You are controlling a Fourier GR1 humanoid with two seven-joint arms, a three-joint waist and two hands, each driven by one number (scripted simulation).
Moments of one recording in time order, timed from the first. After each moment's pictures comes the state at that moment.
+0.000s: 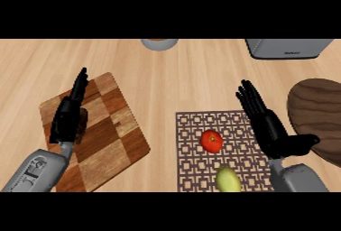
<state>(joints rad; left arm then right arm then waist) -0.28 0.43 -0.31 -1.38 0.09 0.42 -0.02 -0.18 -0.32 0.32 -1.48 -0.38 -0.13 -0.17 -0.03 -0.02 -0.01</state>
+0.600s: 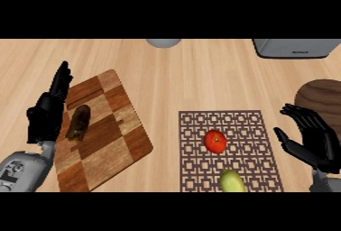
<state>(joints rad) -0.25 0.47 -0.23 -1.49 0.11 0.39 0.06 -0.06 -0.40 0.03 -1.24 -0.45 0.03 -0.54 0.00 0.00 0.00</state>
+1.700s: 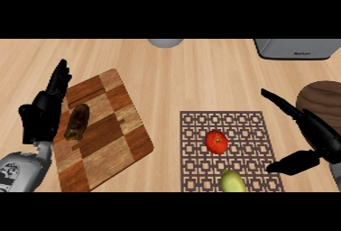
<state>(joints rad) -0.24 0.46 -0.19 -1.55 0.09 0.35 0.13 -0.15 -0.70 0.29 -1.62 0.03 0.09 -0.04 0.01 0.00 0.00</state>
